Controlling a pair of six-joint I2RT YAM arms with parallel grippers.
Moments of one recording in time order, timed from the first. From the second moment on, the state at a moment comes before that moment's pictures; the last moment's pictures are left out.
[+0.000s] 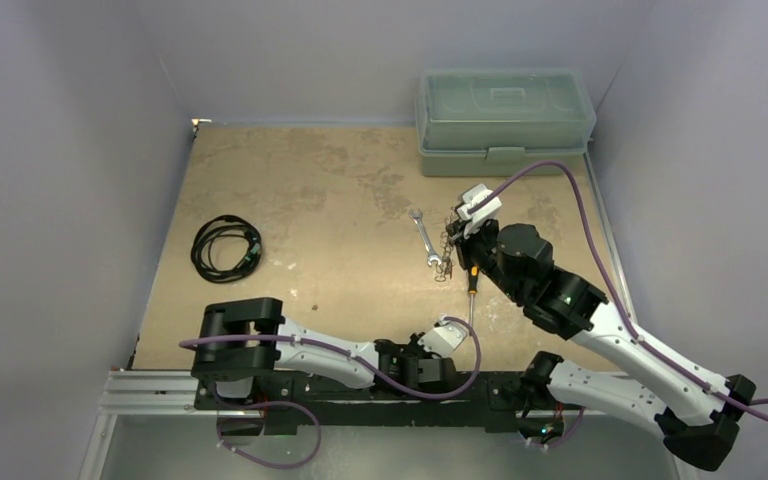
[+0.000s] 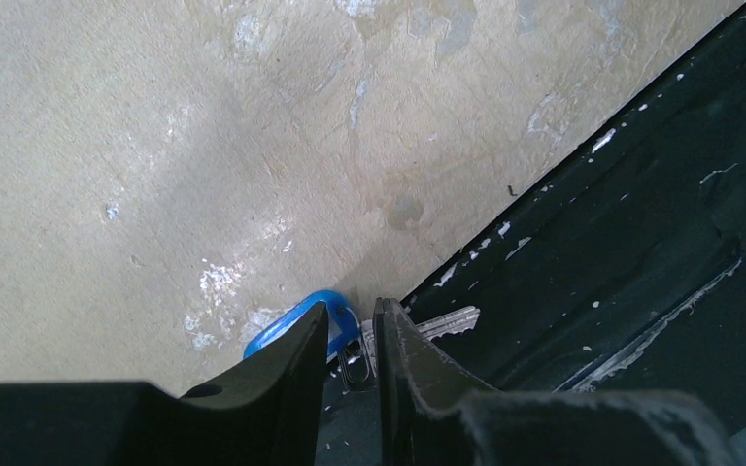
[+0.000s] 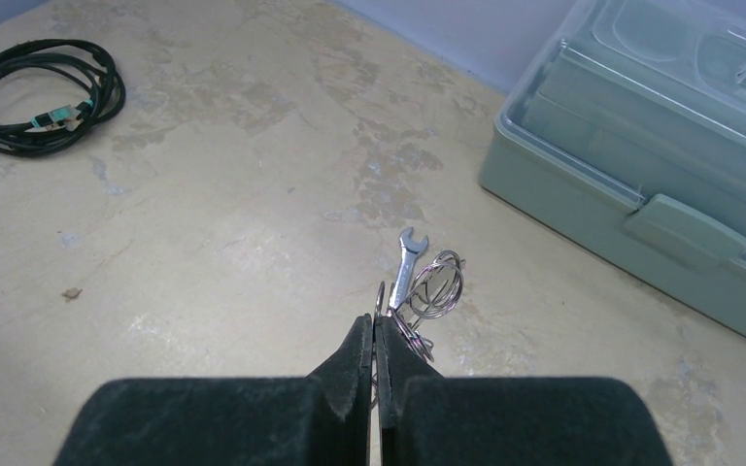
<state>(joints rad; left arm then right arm) -1.58 1.76 1.00 -0.34 -0.53 -0.70 0.87 0.83 0.90 -0.31 0.35 -0.05</state>
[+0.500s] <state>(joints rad) -1.58 1.77 1.01 -0.34 -0.54 -0.70 0.87 0.85 0.90 -0.31 0.32 -0.05</state>
